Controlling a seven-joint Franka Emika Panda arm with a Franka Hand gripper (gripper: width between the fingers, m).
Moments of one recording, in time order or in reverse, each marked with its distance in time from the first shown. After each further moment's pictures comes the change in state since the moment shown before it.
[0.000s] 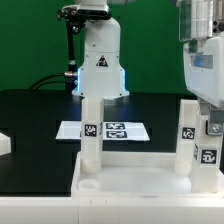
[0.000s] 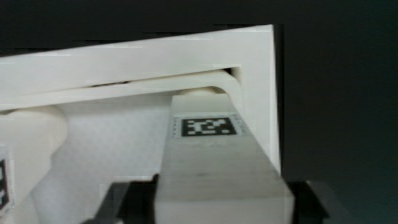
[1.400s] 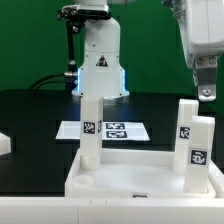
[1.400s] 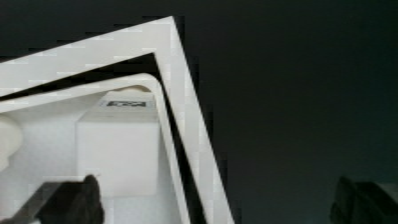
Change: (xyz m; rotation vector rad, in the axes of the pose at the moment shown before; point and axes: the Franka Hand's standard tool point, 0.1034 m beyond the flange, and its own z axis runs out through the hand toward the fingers) arm 0.017 -0.034 -0.047 0.117 -0.067 0.095
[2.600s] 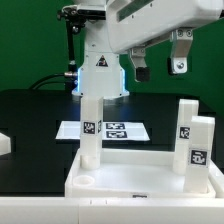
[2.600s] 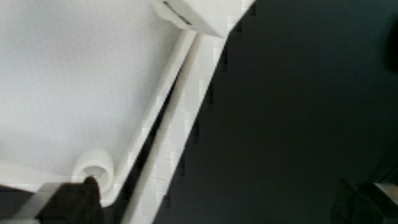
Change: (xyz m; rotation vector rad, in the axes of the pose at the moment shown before) arm 0.057 0.005 -0.032 0.022 -0.004 -0.750
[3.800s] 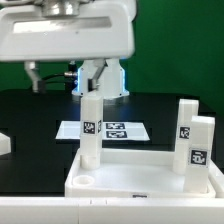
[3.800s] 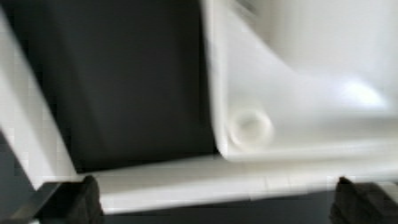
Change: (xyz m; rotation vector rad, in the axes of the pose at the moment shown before) arm 0.083 0.161 0.009 -0.110 -0.058 -1.078
